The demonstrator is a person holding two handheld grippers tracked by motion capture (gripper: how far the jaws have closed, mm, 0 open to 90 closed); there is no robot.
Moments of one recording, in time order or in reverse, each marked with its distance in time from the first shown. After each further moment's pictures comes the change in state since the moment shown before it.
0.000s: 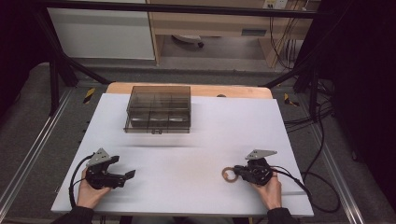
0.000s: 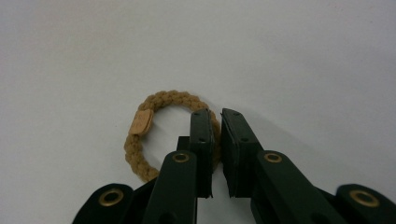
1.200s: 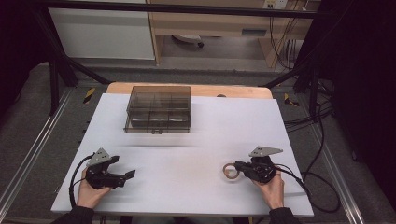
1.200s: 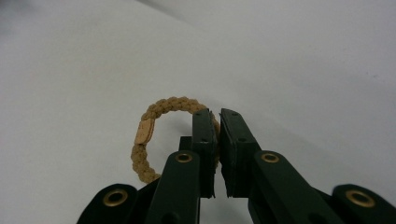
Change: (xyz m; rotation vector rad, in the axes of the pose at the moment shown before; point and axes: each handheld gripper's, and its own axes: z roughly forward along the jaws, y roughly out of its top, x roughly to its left) left arm 0.000 0.000 0.000 0.003 0.005 0.000; right arm 0.002 0.011 -0.017 -0.077 0.002 -0.005
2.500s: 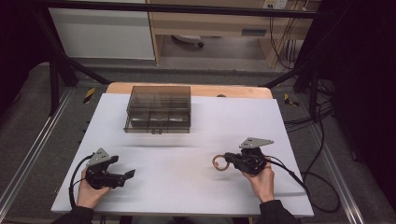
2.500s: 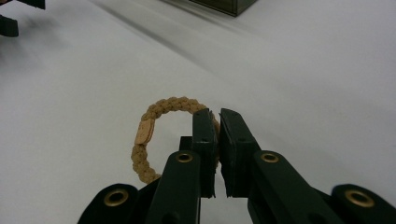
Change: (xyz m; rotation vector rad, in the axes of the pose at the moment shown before) left arm 0.000 0.000 0.000 0.000 0.011 -0.004; right arm 0.019 0.038 0.009 -0.053 0.028 -0.037
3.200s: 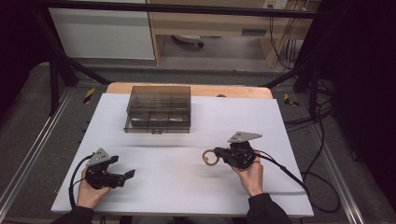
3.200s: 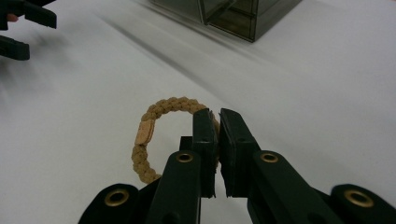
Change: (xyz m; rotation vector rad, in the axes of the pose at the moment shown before) left arm 0.000 0.000 0.000 0.000 -0.002 -0.002; right arm 0.016 0.026 0.019 -0.016 0.013 -0.014
